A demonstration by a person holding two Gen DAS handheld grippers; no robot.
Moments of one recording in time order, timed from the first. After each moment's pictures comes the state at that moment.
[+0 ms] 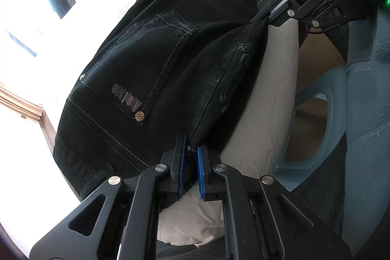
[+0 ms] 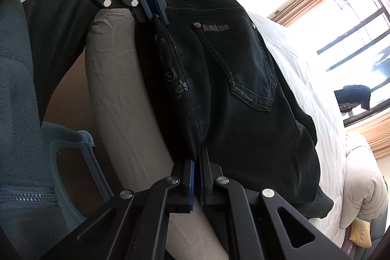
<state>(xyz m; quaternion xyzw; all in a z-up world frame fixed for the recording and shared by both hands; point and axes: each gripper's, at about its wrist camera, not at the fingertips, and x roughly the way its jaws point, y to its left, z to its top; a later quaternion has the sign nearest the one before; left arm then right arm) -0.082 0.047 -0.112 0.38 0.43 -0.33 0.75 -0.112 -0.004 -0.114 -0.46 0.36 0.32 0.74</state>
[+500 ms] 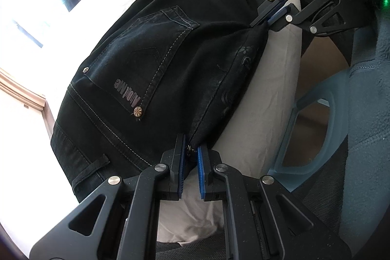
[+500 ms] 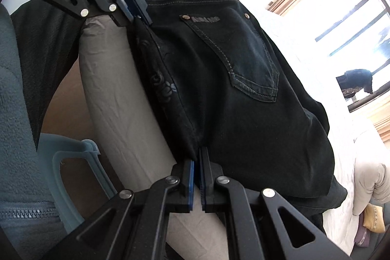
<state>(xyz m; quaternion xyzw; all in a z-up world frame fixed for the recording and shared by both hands) -0.081 0.049 -0.118 0.36 0.43 -0.31 0.77 -0.087 -0.003 -0.122 -0.43 0.38 0.32 0.76</state>
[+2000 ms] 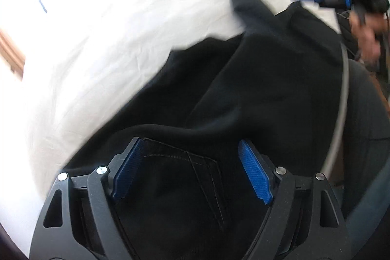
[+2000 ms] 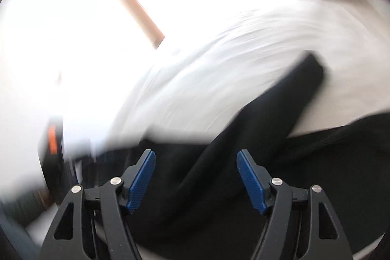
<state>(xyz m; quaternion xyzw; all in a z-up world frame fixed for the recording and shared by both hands) 0.083 -0.060 -0.105 0.21 0.49 -0.28 0.80 0.054 -0.320 -0.046 0.26 0.38 0.16 0.87</state>
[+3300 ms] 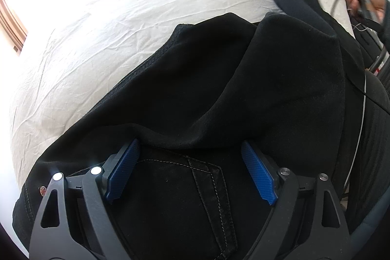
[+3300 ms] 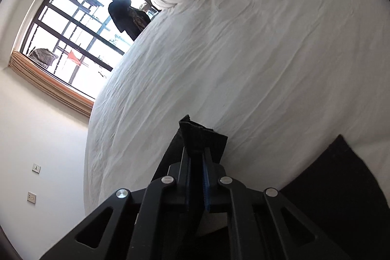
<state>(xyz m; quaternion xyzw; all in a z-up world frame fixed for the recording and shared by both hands) 0.090 -0.062 -0.134 0.18 0.50 -0.26 0.81 0.127 -0.472 -0.065 0.39 0.36 -0.06 0.84</state>
